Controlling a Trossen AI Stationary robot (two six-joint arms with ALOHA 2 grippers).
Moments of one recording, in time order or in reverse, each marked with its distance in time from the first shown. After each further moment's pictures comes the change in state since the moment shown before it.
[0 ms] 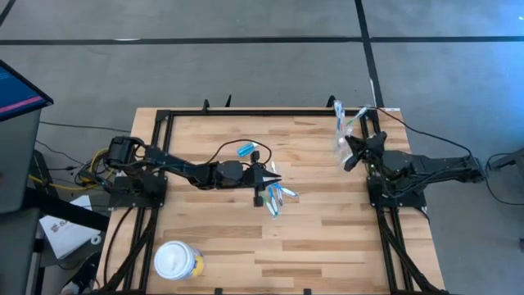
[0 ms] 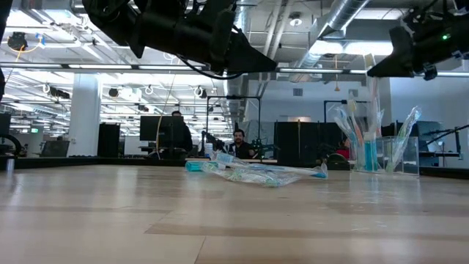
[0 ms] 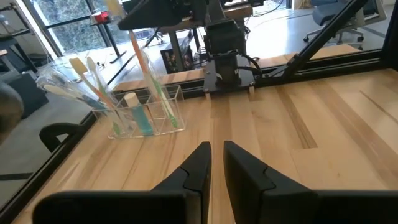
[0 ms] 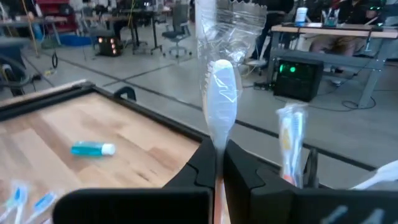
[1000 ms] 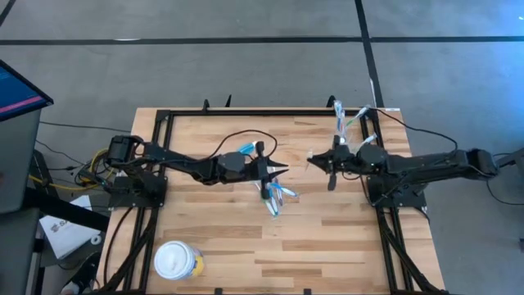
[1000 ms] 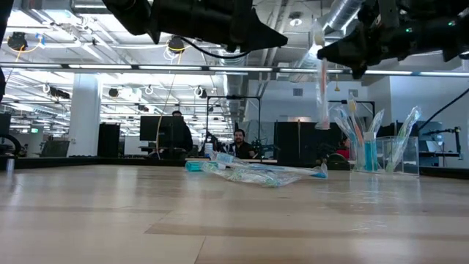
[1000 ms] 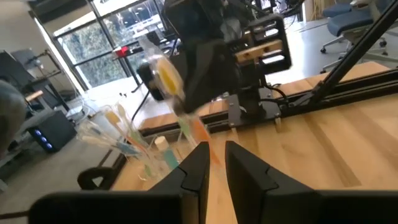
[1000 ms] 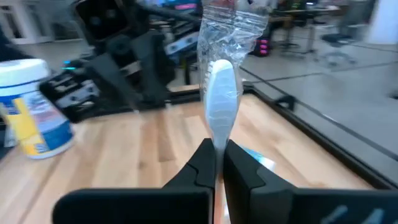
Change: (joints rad) left arm 0.028 0.000 0.111 -0.002 -0.004 0.135; right arm -0.162 0.535 0.000 0.674 -0.827 -0.131
